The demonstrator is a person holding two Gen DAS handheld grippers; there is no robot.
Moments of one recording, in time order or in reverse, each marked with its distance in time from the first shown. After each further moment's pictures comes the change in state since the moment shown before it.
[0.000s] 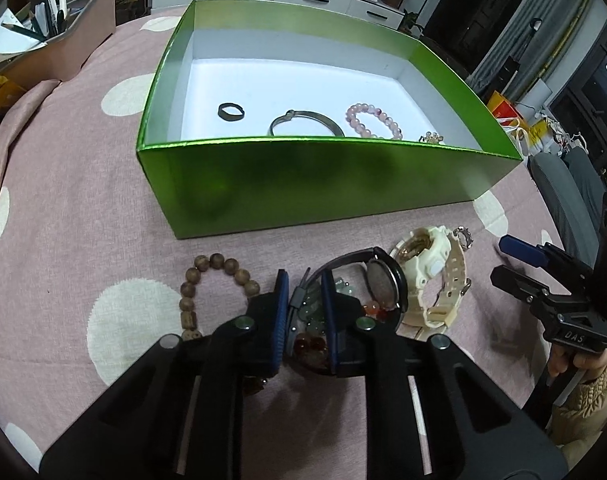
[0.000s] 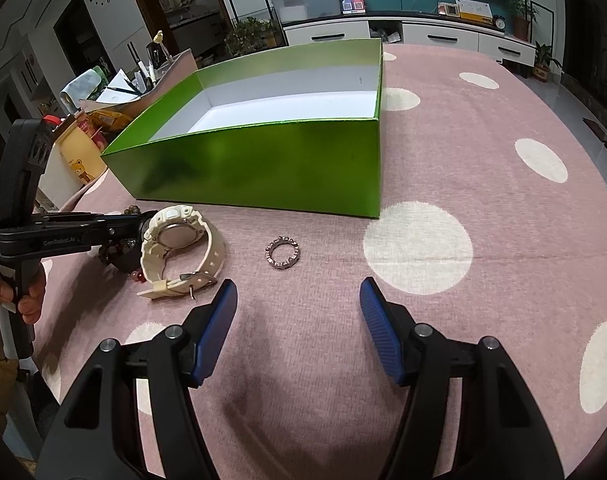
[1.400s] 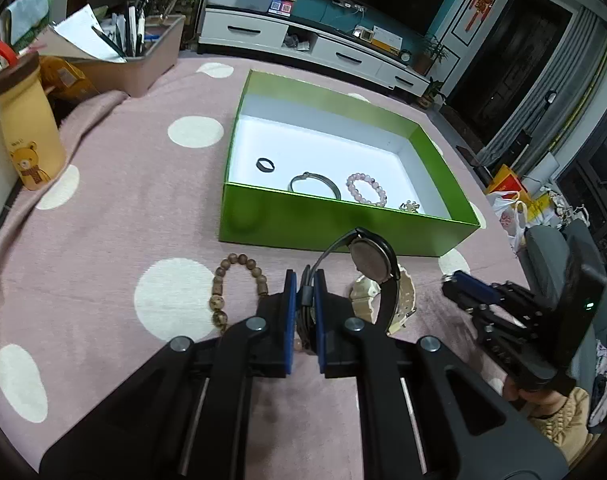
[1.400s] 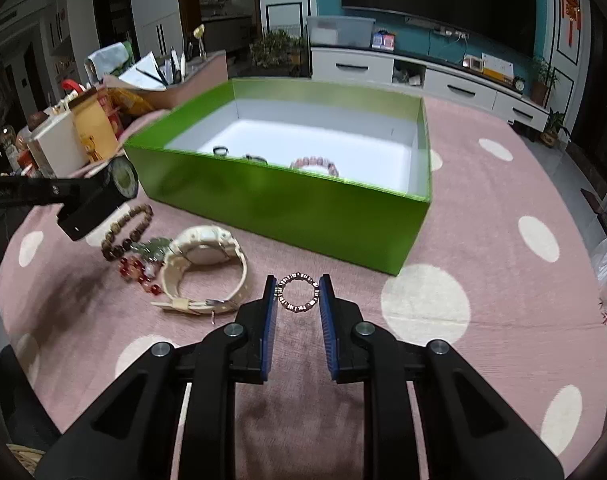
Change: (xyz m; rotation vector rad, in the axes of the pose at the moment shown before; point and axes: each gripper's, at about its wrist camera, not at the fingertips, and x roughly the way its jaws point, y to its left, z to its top) left arm -0.083 -0.005 -0.022 -0.174 -0.205 0.028; right arm -0.011 0.034 0.012 -0.201 -0.084 -0.069
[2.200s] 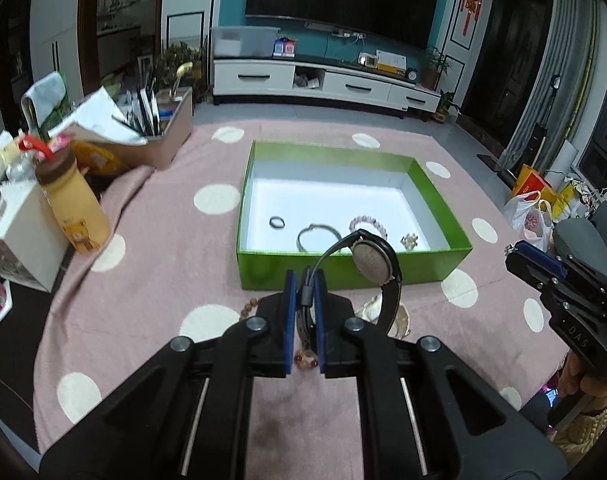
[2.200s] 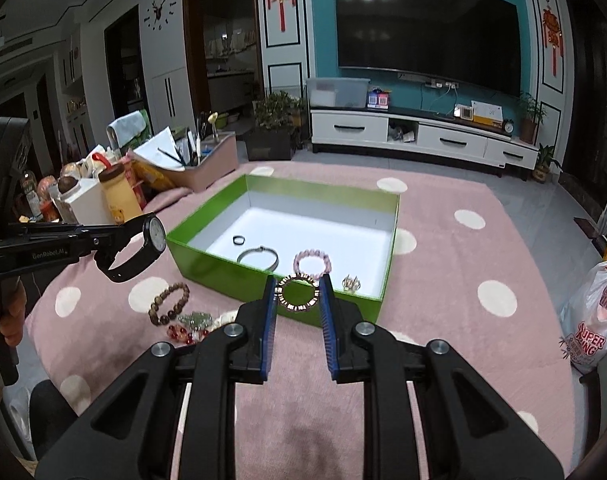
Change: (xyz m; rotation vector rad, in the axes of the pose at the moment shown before) left arm -0.054 -0.042 0.019 0.128 -0.140 0.154; right arm -0.086 0.000 0.039 0.010 -0.214 0.006
